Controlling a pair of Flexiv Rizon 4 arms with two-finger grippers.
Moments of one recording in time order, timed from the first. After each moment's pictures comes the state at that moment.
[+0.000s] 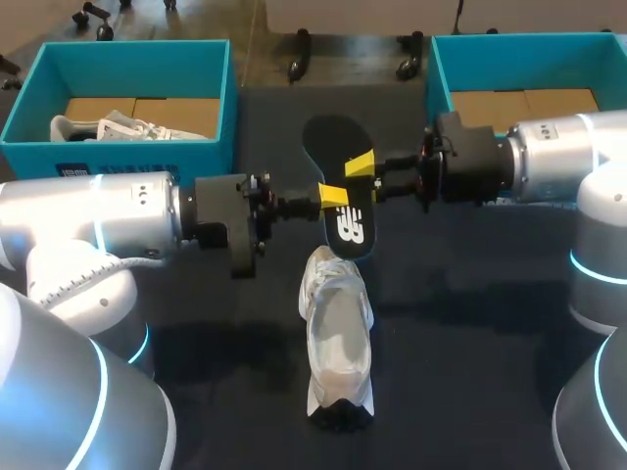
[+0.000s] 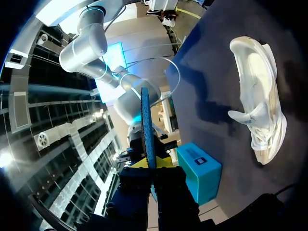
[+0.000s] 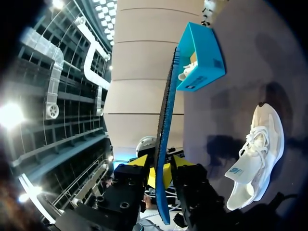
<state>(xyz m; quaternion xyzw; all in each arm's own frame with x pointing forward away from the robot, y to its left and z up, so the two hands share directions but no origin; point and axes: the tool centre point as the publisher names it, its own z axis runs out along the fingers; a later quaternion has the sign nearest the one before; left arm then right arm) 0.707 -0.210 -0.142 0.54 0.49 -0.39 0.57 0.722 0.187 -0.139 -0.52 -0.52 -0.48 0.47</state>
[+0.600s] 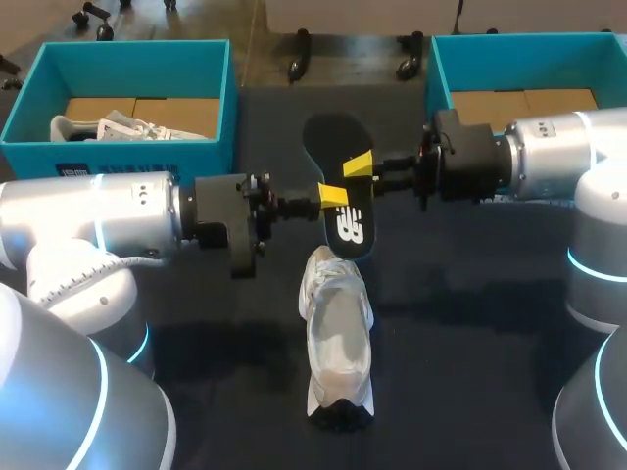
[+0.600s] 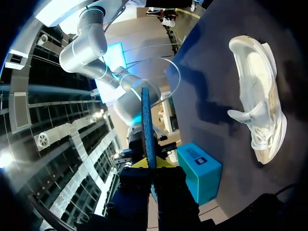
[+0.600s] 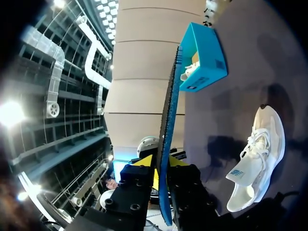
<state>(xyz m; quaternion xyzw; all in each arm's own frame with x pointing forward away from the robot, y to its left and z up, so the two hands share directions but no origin) 0.708 -0.210 -0.143 0.54 0.48 -0.39 0.57 0.725 0.190 -0.136 -0.52 -0.53 -0.48 0.47</state>
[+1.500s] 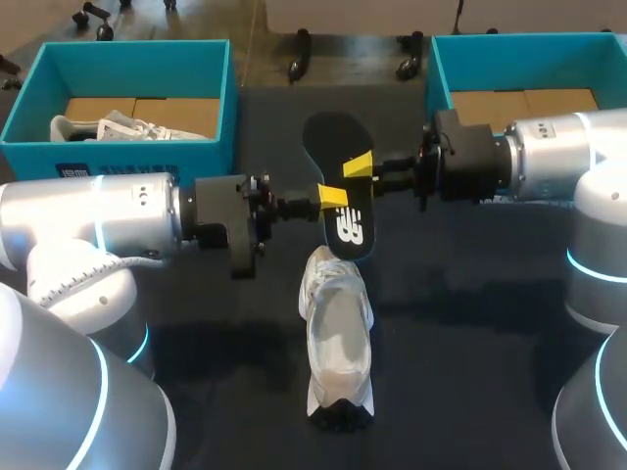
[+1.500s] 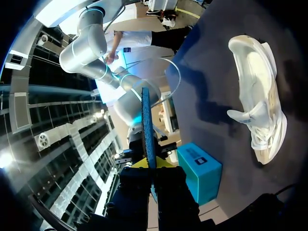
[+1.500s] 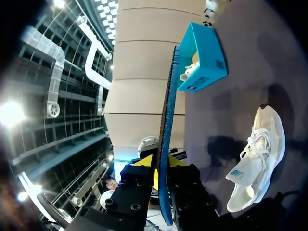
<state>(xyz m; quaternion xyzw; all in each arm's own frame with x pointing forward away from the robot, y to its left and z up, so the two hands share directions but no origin) 0.708 -0.210 -0.145 0.54 0.48 -0.39 0.57 0.725 0.189 -0.137 -0.52 -0.53 -0.49 0.47</state>
